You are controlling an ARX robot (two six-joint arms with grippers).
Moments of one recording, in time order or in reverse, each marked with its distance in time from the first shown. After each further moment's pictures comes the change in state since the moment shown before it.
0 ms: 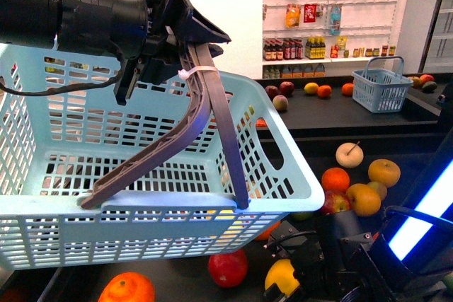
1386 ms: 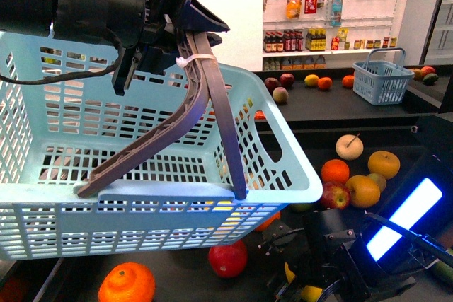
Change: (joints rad) left arm 0.000 0.000 0.000 0.000 0.000 -0.003; right arm 0.008 0.145 0.190 -0.036 0.174 -0.161
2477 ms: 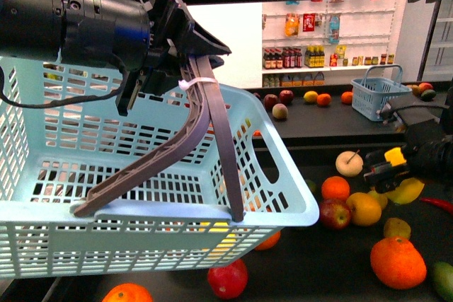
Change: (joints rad) left arm 0.000 0.000 0.000 0.000 0.001 0.003; right arm -0.267 -0.851 -0.512 0.077 -0.169 0.403
